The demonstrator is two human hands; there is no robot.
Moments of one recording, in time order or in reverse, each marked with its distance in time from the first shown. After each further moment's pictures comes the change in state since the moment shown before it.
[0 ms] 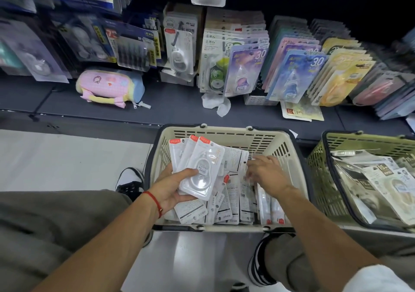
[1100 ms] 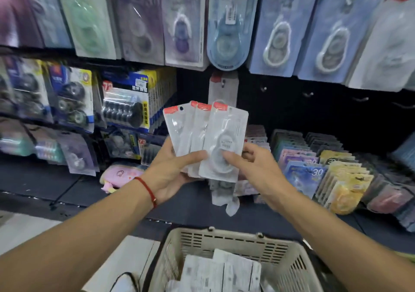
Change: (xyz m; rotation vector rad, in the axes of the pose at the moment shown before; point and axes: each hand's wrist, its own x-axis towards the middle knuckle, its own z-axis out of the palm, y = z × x) left_hand -0.057 0.255 0.088 0.068 -0.314 0.745; right_hand 0.073 -0.103 -0.297 1.269 0.408 -0.062
